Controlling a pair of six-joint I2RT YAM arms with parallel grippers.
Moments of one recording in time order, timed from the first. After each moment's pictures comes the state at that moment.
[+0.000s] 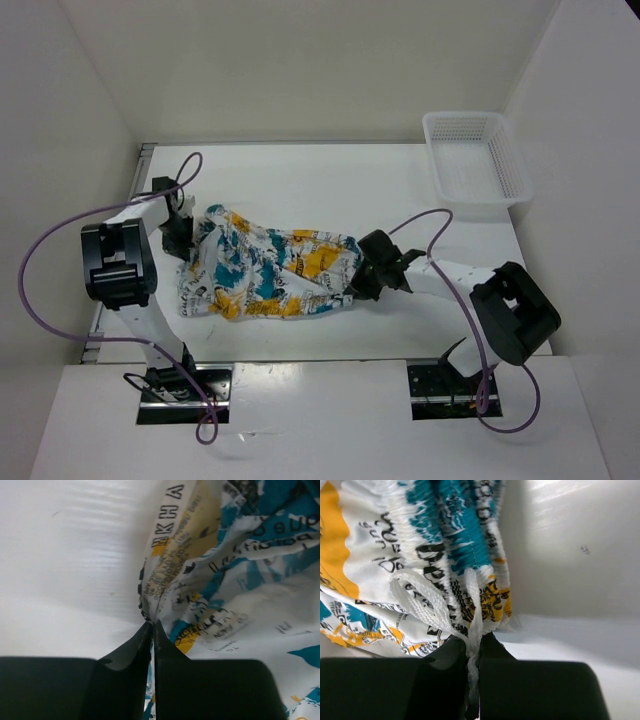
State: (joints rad) left arm 0.18 1.87 1.23 -0.72 0.00 0.07; right arm 0.63 1.48 0.69 -0.27 -0.11 1.17
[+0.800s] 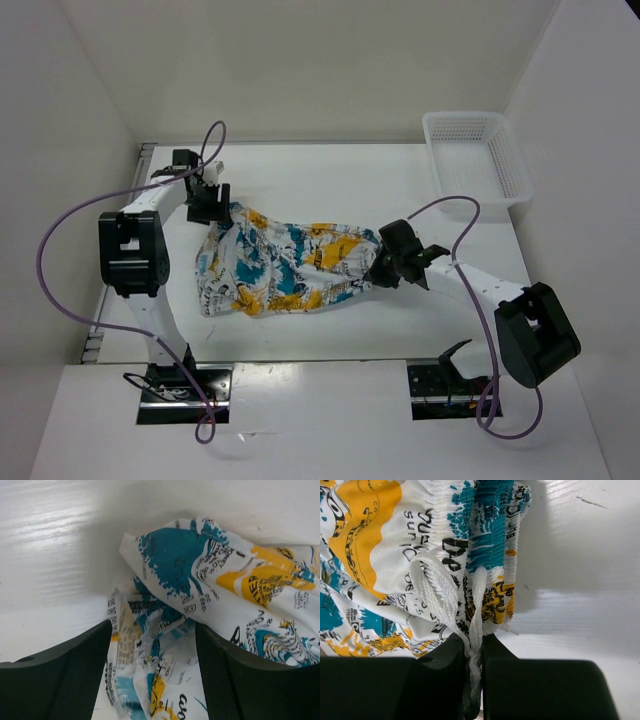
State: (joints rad) left arm 0.07 1.95 1.46 -0.65 0.25 0.07; right arm 0.51 1.33 0.69 -0.34 -0.02 0.98
